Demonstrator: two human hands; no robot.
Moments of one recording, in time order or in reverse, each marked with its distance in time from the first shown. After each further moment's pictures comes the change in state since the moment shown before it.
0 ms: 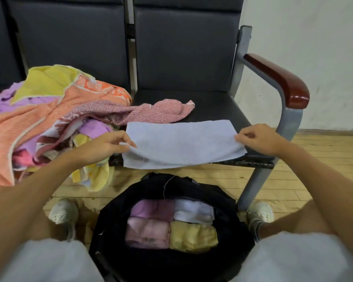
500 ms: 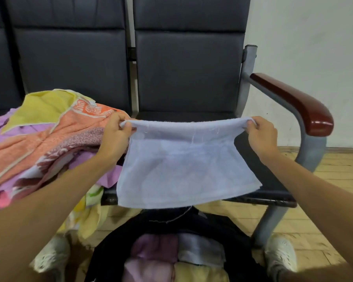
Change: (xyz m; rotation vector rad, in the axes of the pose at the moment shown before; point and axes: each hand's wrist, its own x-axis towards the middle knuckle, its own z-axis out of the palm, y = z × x) left_hand 0.107 0.031 -0.007 -0.232 0.764 0.131; right_hand 0.106 -0.014 0.007 0.377 0.656 0.221
